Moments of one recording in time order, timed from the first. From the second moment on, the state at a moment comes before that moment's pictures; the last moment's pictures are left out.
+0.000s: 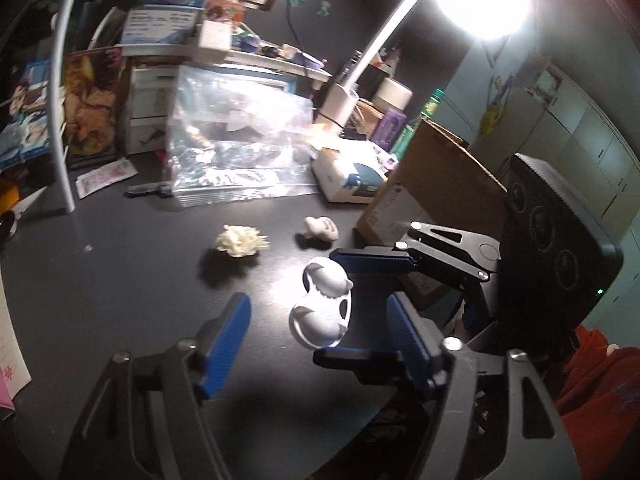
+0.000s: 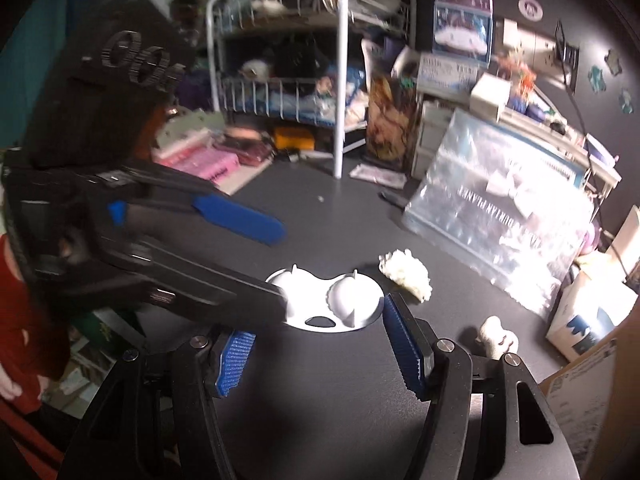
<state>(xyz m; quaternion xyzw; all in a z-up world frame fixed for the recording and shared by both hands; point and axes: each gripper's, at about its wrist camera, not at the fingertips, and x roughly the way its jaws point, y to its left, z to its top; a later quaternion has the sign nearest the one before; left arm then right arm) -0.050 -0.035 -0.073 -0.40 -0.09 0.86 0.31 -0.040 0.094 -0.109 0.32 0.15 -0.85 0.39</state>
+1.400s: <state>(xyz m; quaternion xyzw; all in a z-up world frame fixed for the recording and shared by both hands) -0.136 0.180 0.030 -0.41 0.01 0.80 0.44 -0.061 0.277 0.007 0.32 0.15 -0.90 0.24</state>
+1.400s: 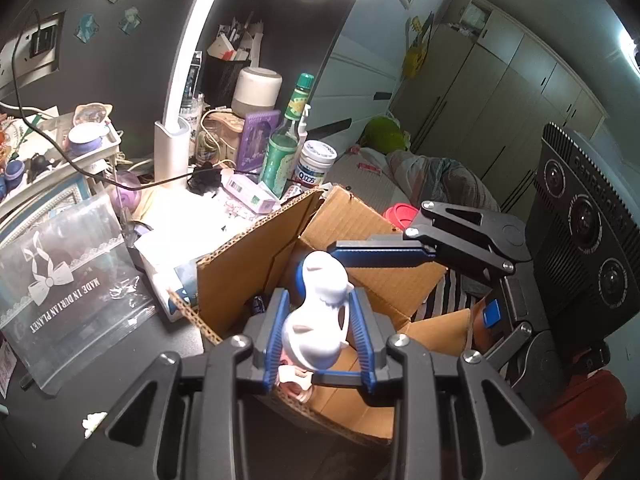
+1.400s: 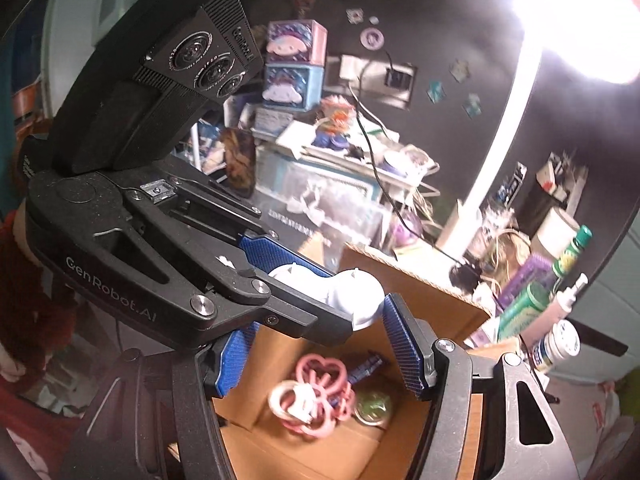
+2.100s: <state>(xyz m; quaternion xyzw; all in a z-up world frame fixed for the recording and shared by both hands) -0.096 0.079 0.068 -0.32 -0.01 0.89 0.31 -0.046 0.261 0.012 0.31 0.13 -0.90 0.27</state>
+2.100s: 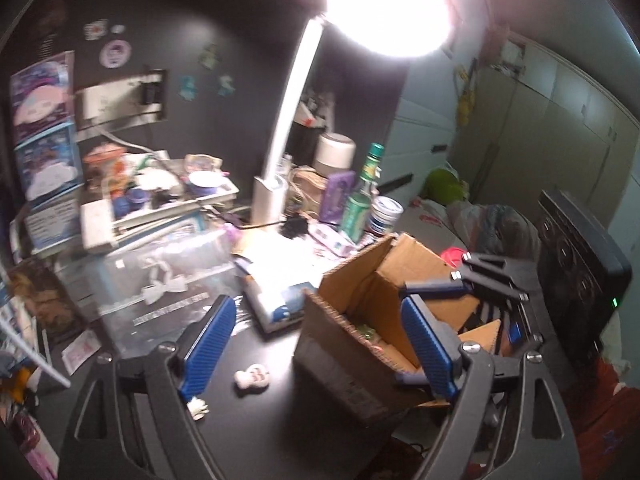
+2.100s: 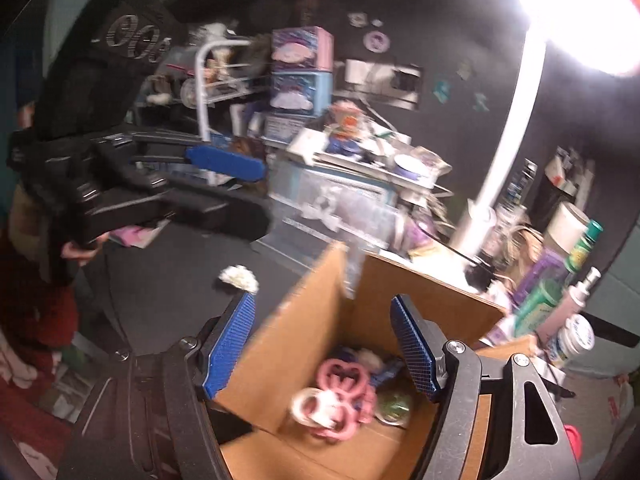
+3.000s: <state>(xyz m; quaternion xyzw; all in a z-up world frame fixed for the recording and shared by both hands) -0.050 -0.079 -0.068 -0.33 -0.10 0.93 0.13 -0.107 0.124 -0.147 0.39 0.11 -0.86 0.32</state>
